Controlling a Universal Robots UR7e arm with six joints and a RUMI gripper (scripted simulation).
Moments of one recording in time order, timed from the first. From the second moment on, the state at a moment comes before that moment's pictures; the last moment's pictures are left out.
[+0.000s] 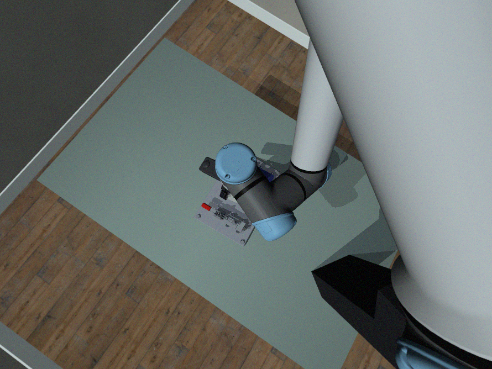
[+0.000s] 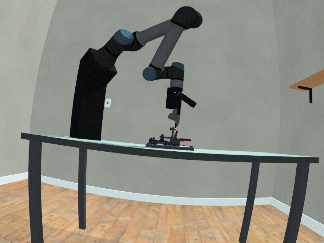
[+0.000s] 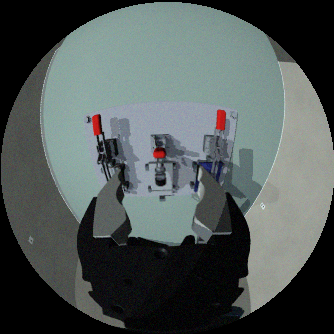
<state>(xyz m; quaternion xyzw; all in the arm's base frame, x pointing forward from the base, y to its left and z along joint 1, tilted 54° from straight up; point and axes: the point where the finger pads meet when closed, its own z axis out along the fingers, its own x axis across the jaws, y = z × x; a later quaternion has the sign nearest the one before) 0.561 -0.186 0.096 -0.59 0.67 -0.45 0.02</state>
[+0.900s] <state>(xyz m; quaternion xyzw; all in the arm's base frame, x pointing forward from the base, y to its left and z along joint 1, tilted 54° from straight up) 0.556 -0.187 0.092 -0.59 0.67 -0.45 0.02</state>
